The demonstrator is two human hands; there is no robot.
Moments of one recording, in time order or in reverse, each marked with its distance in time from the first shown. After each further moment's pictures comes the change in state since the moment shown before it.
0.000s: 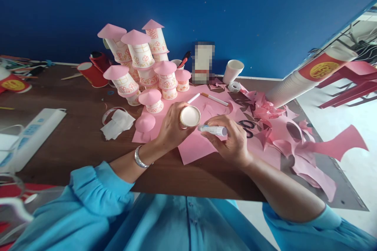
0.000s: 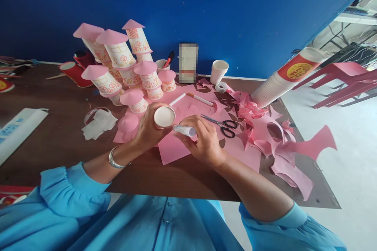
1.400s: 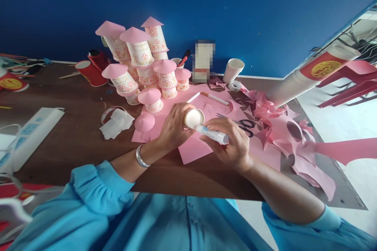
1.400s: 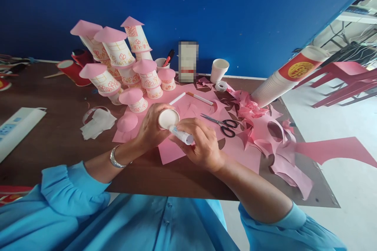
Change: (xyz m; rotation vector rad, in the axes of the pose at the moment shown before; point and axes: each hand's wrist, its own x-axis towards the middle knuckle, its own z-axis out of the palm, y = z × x) left_hand 0.003 0.004 0.005 0.018 -0.007 0.110; right_hand -0.001 -0.008 0.002 -0.014 0.052 -0.106
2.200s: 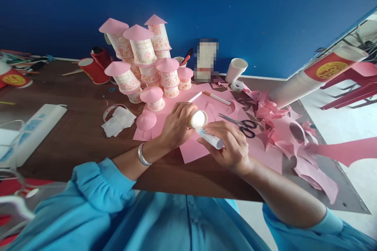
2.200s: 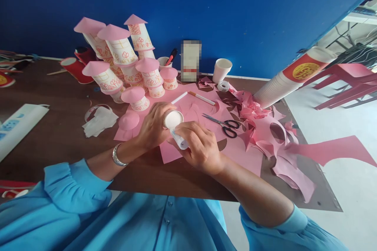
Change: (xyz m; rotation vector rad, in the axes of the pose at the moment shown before) left_hand -0.001 0.000 -0.002 0.136 -0.077 0.055; right_hand -0.004 -0.003 0.003 -0.102 -0.042 -0.098
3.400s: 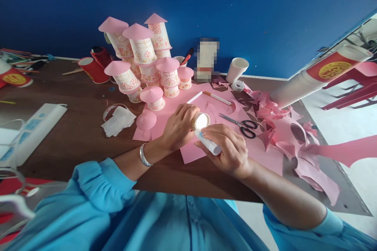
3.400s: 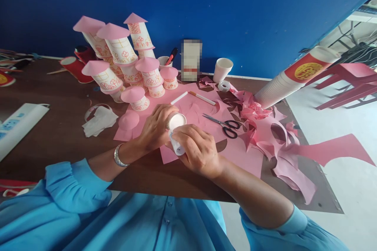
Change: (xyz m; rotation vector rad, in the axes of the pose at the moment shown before) left_hand -0.003 0.004 0.000 -0.015 -0.099 -0.018; right_hand 0.000 -0.006 0.002 -0.014 -0.017 -0.042
